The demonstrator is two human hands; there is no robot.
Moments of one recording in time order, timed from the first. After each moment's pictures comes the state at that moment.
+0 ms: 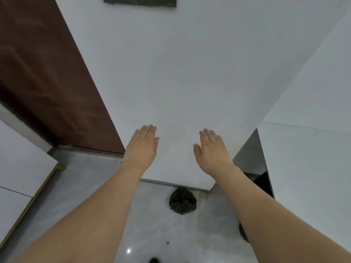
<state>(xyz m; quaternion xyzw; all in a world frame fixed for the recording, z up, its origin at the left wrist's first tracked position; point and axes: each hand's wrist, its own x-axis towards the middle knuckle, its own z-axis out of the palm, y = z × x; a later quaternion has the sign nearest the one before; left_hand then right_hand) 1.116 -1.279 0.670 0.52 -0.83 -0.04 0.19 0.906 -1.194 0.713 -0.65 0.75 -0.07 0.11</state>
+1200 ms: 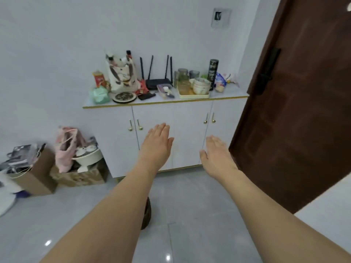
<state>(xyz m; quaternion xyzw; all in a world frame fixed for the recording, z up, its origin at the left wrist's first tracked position) 1.598 -0.882 0.796 0.90 -0.39 0.09 0.18 1.459 -1.029 0.803 -0.96 0.26 -0.06 0.12</state>
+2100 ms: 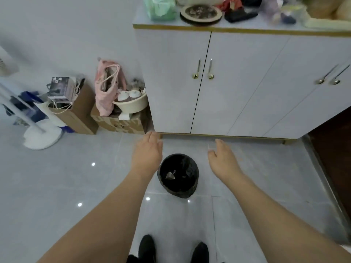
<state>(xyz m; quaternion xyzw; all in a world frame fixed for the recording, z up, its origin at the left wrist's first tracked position) 1.845 -0.689 0.483 0.96 -0.17 -0.03 0.21 1.750 -0.896 0.501 -0.91 0.28 0.09 0.31</state>
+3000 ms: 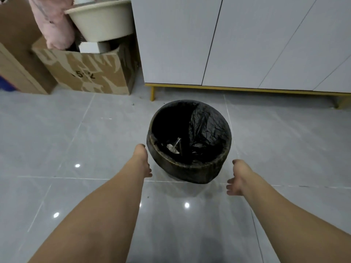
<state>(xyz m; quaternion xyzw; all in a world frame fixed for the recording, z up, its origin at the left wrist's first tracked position) 1.869 -0.680 -0.053 0.61 0.38 -0.37 0.59 1.740 -0.898 -0.046 -0.44 0.64 0.12 0.61</state>
